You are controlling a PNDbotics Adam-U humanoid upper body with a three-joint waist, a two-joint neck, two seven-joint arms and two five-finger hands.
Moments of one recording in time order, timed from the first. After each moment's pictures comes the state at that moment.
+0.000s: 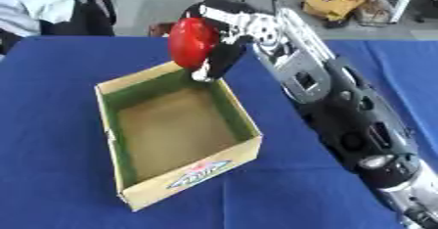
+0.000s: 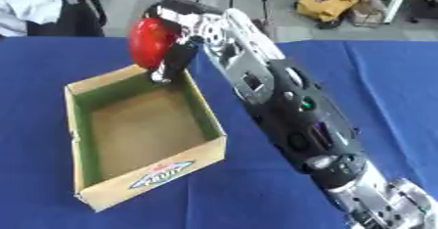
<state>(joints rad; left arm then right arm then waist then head) -0.53 0.54 0.10 -1.99 0.00 -0.02 0.57 -1.11 -0.31 0.32 -1.38 0.69 0.31 0.62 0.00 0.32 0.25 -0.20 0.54</state>
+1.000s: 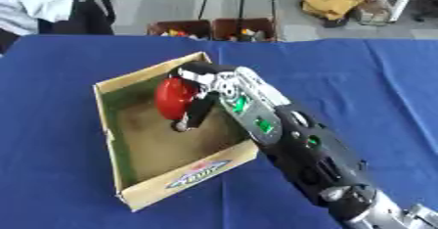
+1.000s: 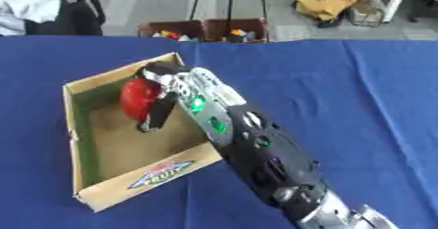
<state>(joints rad) -0.53 0.54 0.10 -1.99 0.00 -0.02 0.57 -1.03 -0.19 0.37 -1.21 0.81 0.27 0.61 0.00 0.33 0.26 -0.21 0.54</state>
